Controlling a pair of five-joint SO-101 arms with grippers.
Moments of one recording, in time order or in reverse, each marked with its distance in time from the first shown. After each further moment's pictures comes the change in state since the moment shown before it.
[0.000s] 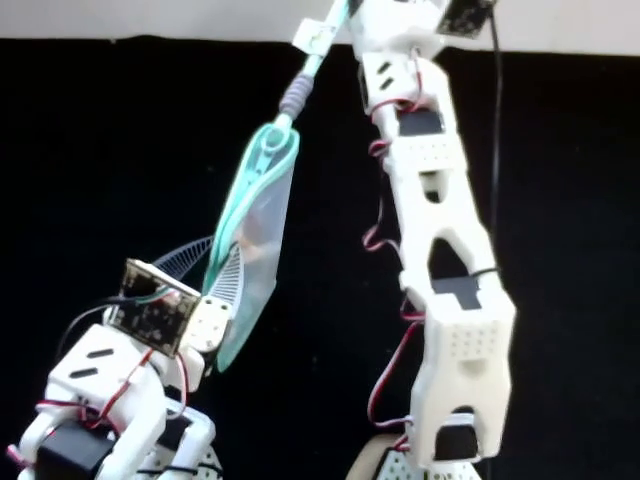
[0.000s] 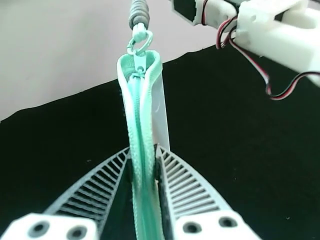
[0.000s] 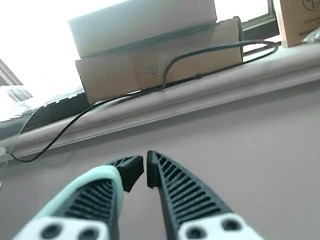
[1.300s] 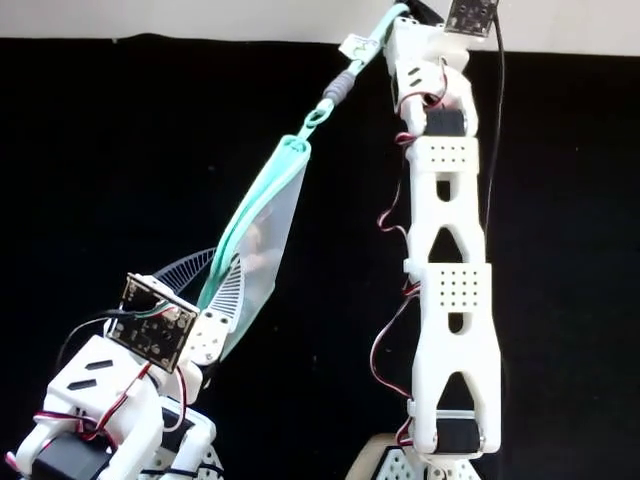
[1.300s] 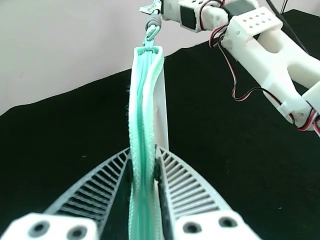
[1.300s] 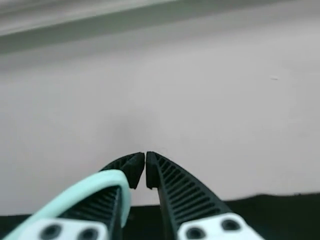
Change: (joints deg) left arm 0.1 -0.4 0.1 1.1 0.0; right arm 1.7 28.0 -49.7 36.4 9.6
